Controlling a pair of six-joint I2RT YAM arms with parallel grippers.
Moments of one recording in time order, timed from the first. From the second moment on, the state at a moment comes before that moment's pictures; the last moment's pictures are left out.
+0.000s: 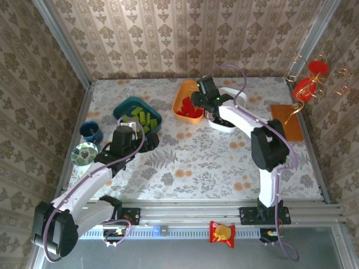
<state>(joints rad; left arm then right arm) -0.44 0.99 0.59 -0.24 0.07 -0.52 0.45 2.03 1.66 -0.36 0.14 0.55</state>
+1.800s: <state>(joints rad) -0.90 1.61 0.95 0.09 0.00 -0.29 0.48 1.08 0.72 -0.09 0.38 0.49</state>
